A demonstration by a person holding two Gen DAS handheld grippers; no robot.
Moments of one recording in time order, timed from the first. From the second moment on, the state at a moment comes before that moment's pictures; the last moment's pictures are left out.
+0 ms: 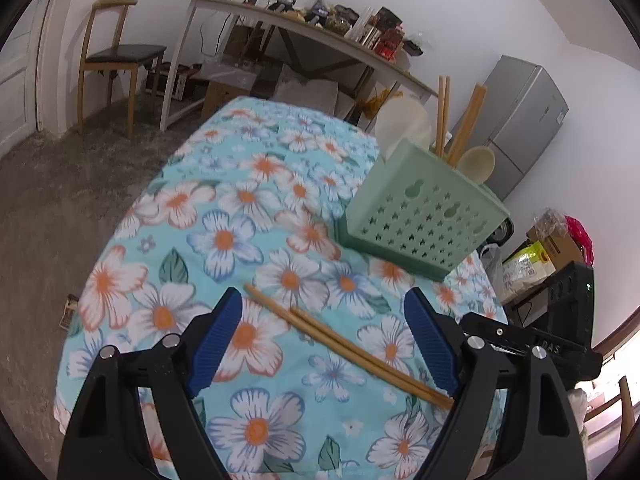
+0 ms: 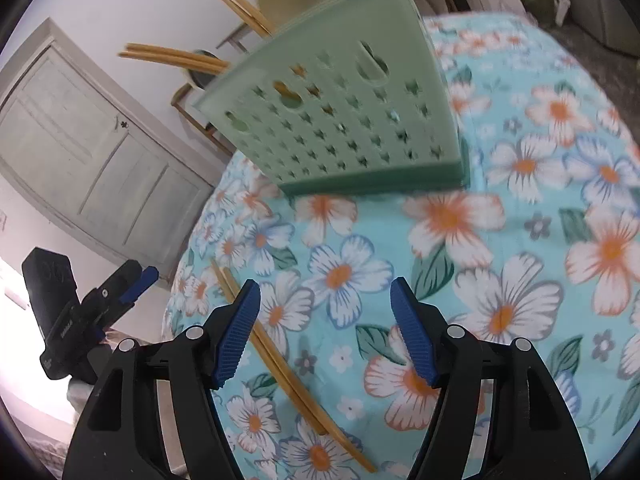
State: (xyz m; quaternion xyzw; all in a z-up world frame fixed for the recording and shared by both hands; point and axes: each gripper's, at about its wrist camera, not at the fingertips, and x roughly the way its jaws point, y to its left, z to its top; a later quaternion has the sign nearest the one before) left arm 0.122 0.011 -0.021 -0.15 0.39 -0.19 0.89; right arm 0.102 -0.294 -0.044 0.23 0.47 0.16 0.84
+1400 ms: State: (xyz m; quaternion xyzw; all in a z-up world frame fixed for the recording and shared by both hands) left arm 0.144 0.003 -0.123 -0.45 0.51 -0.24 0.69; right arm 0.098 -0.315 -0.068 0.29 0.50 0.16 0.80
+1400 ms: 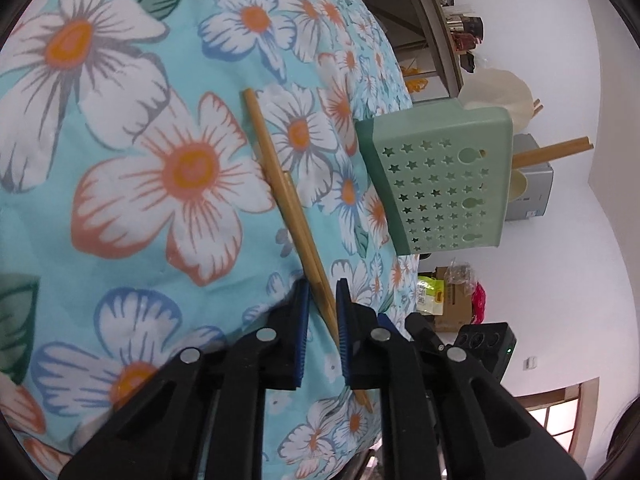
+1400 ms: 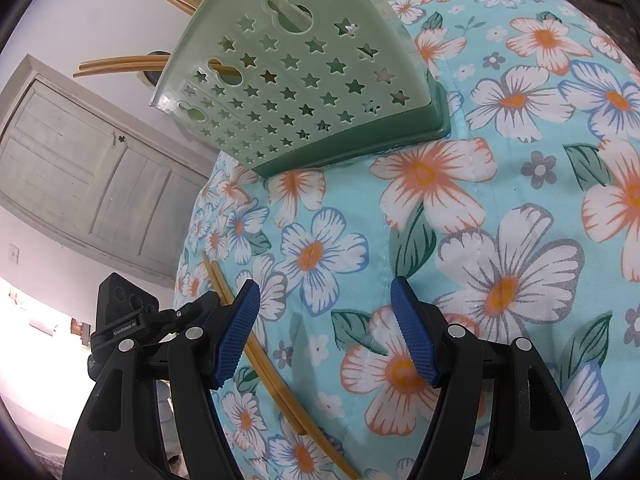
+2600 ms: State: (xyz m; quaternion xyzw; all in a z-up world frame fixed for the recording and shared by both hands) left arm 0.136 0.037 -0.099 -0.33 0.58 -0.19 0.72; right arm 0.100 -0.315 -0.068 0.29 0.49 0.17 0.80
